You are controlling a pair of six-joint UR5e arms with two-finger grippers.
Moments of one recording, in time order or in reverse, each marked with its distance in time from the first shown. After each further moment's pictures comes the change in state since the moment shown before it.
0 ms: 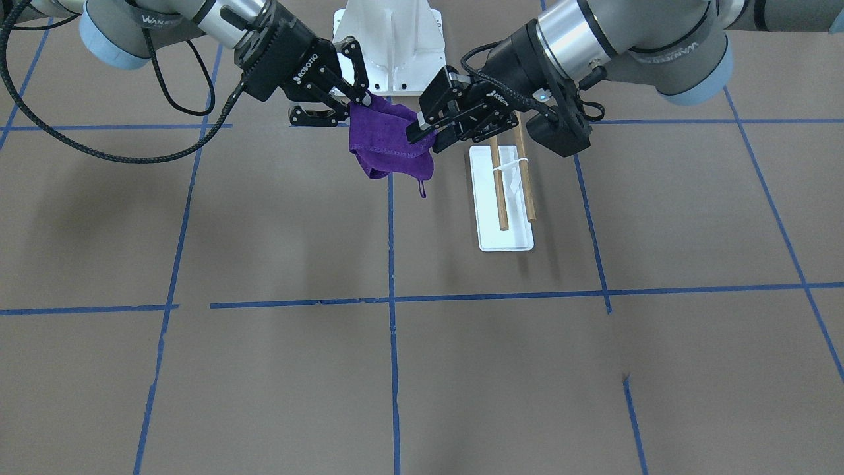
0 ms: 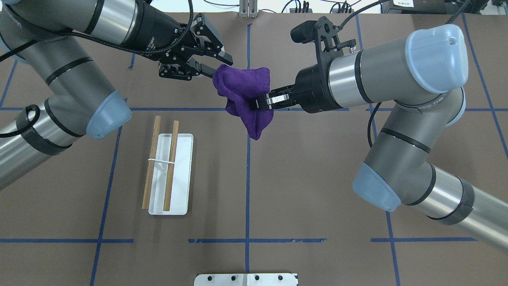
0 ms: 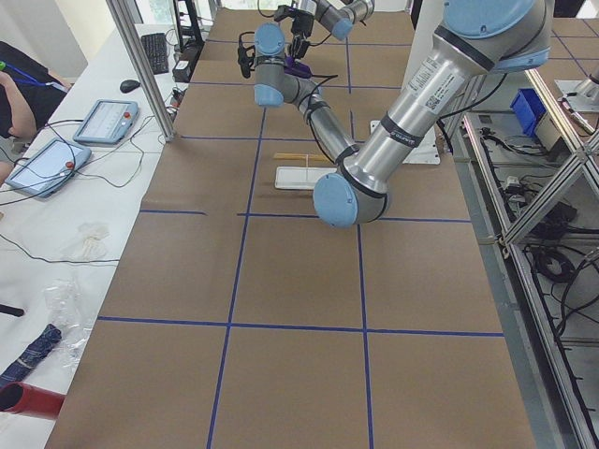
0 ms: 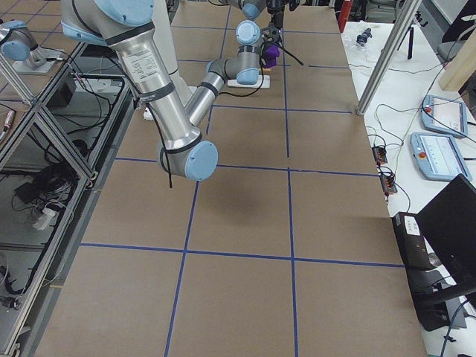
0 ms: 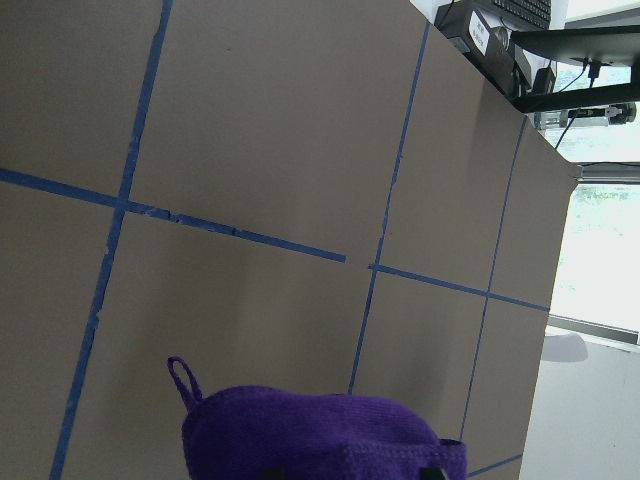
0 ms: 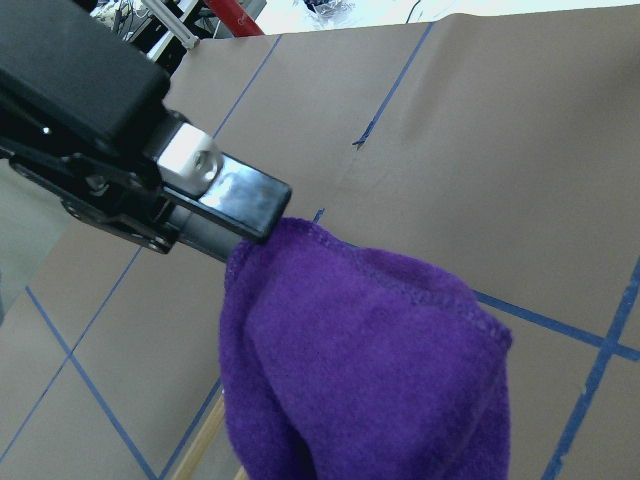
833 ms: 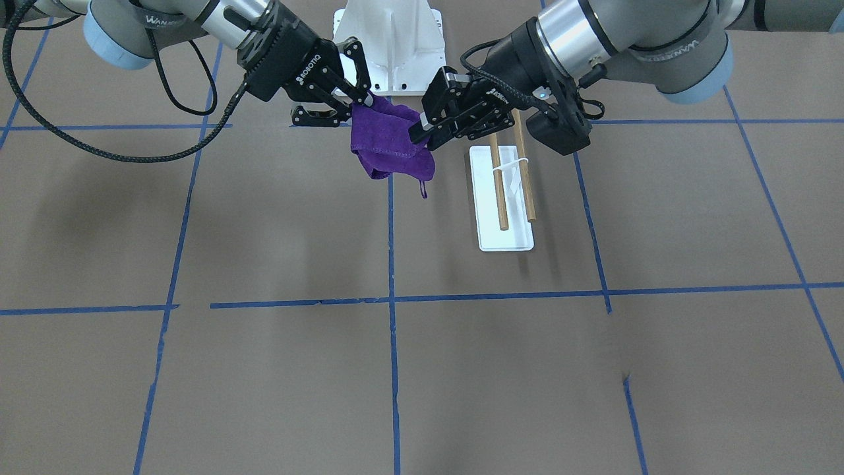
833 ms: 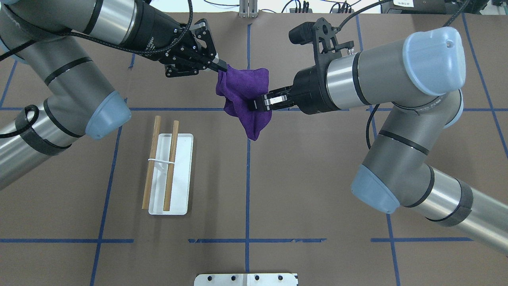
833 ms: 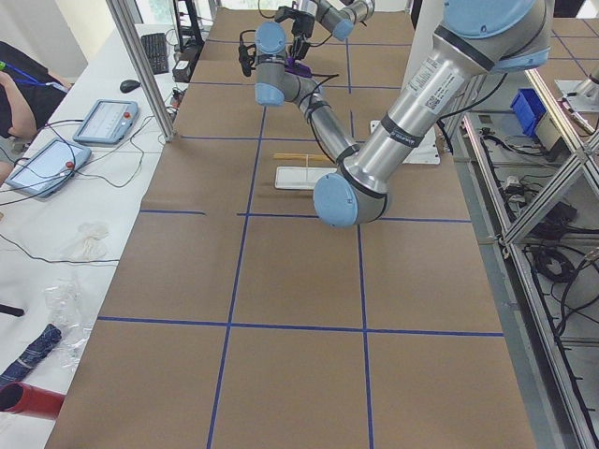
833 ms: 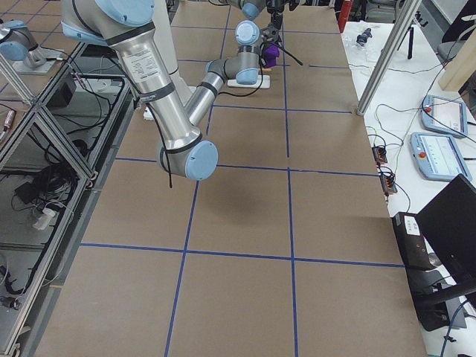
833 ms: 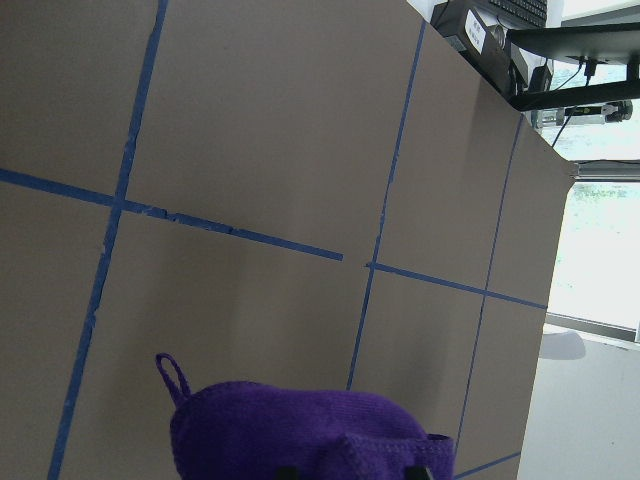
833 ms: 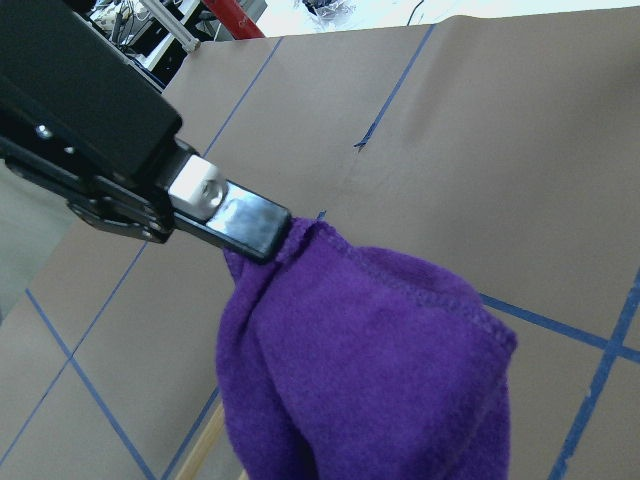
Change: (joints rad) left arm 0.000 0.002 -0.005 0.001 0.000 -0.004; right arm -0.007 0.003 0.001 0.000 -0.013 0.002
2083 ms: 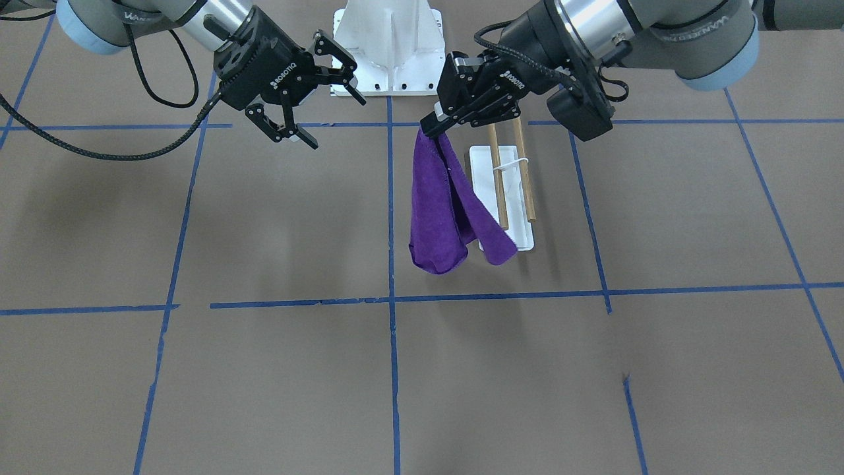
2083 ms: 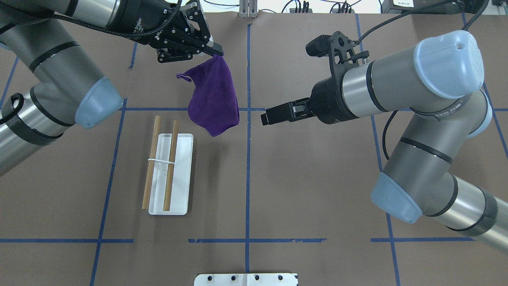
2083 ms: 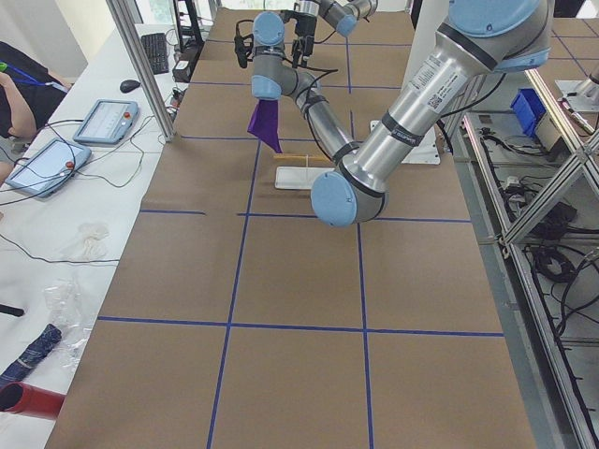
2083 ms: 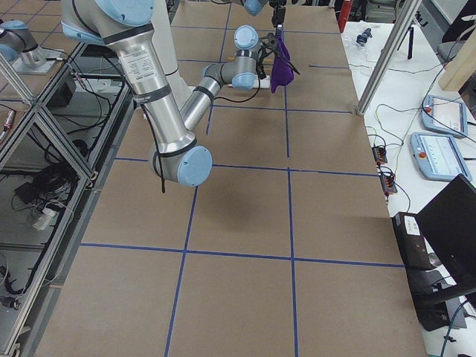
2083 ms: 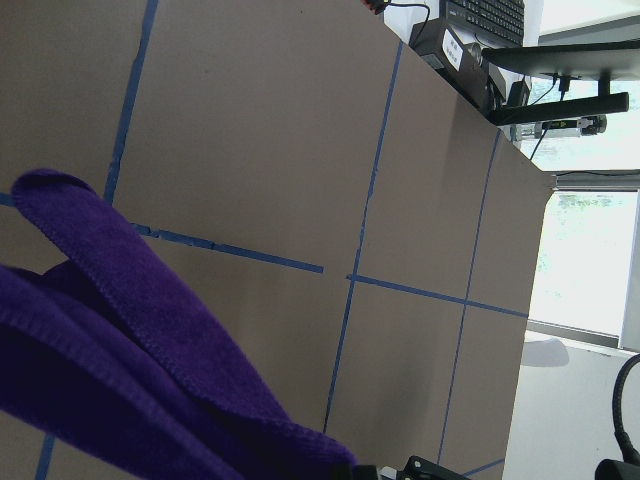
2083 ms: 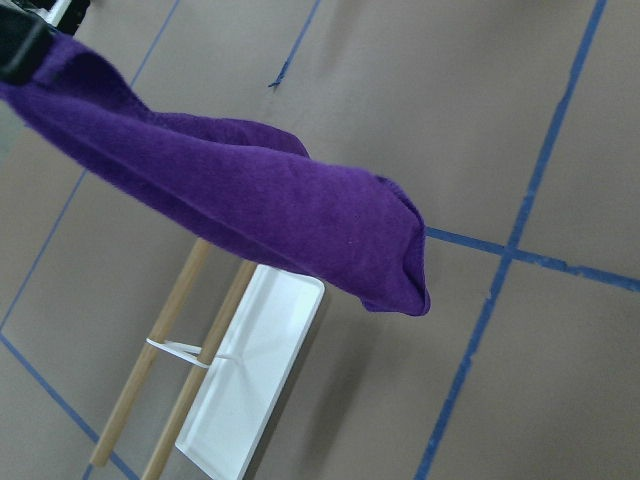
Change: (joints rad) left arm -0.046 -0.015 -0.037 0.008 -0.008 -0.007; right arm 0.017 -0.074 0.095 -0.232 0.050 0.012
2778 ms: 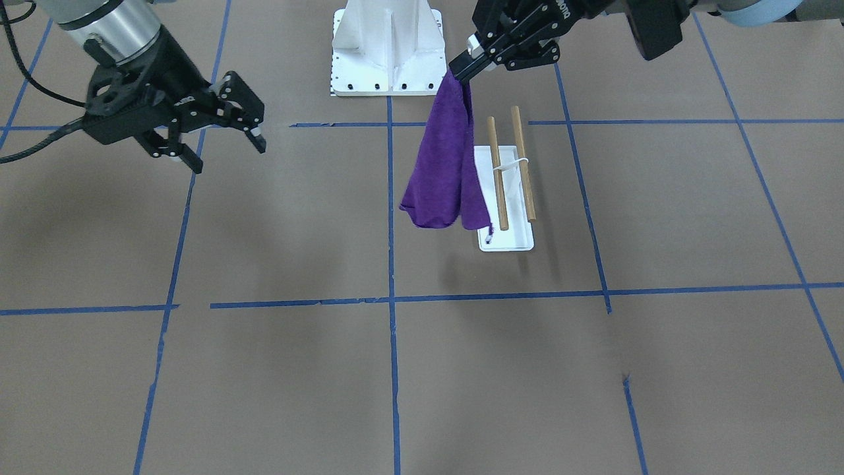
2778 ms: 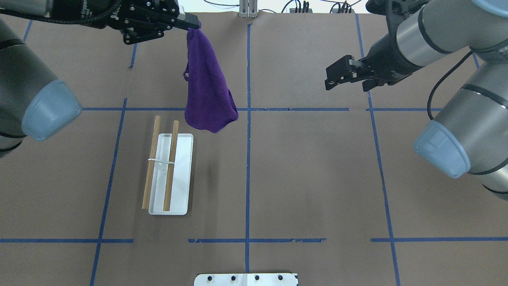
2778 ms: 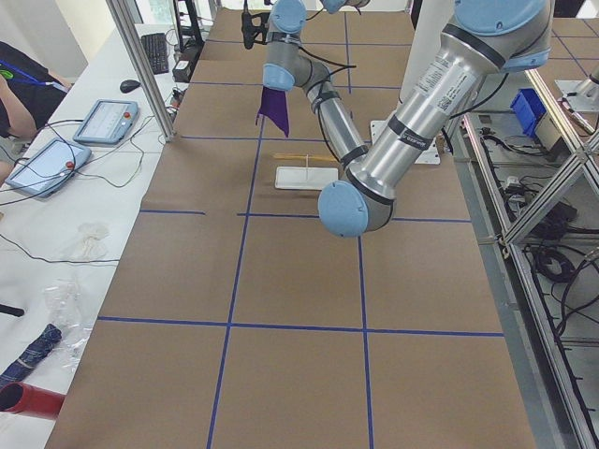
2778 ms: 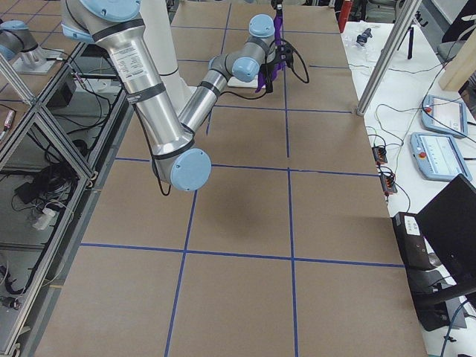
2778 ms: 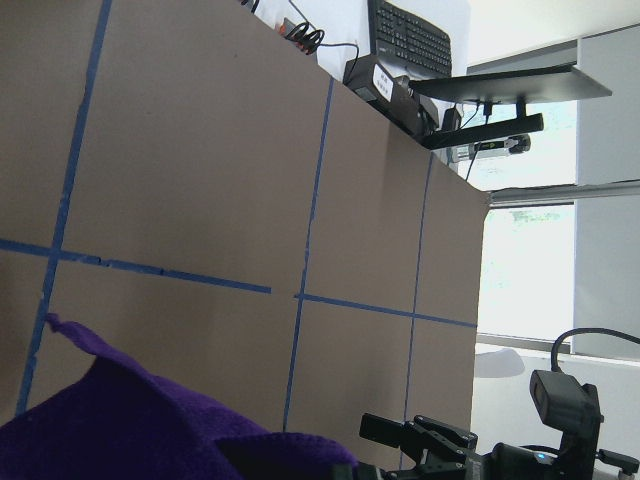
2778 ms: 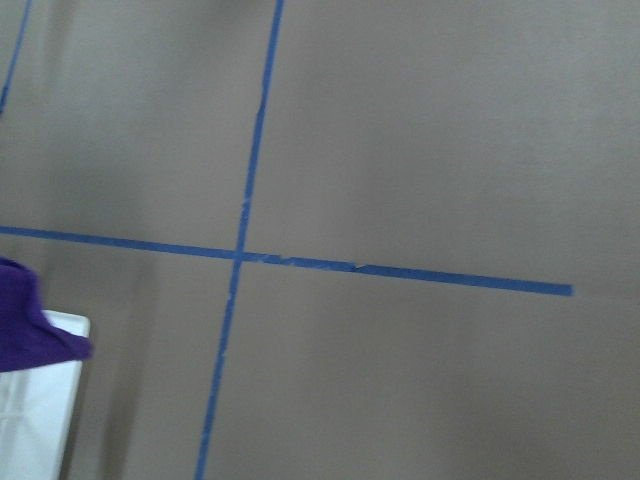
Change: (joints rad) left arm -0.038 0.096 -0.221 0.013 0.140 0.014; right arm 0.239 -0.007 0.046 -0.501 0.087 -0.140
